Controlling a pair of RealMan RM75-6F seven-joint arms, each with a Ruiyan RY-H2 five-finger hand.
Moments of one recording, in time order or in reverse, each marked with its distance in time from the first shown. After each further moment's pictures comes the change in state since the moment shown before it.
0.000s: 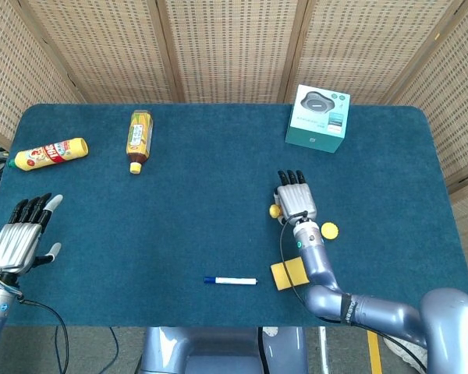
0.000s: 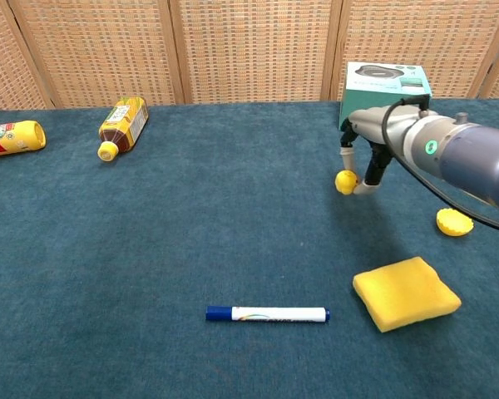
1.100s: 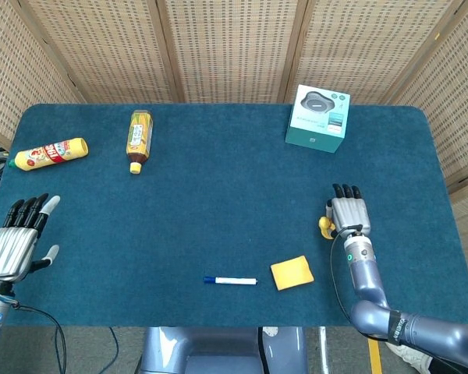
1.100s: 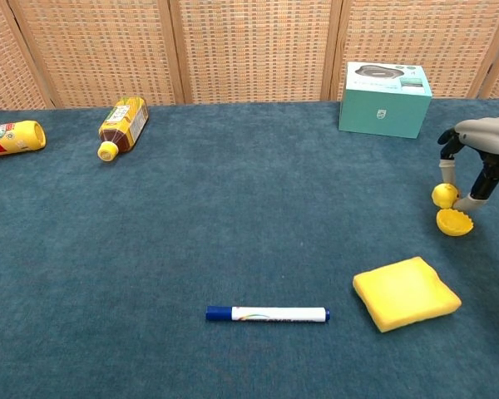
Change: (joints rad) left arm 0.045 0.021 0.008 -0.048 0.088 0.083 0.009; right arm -0.161 0.207 -0.102 -0.142 0.012 0.054 0.095
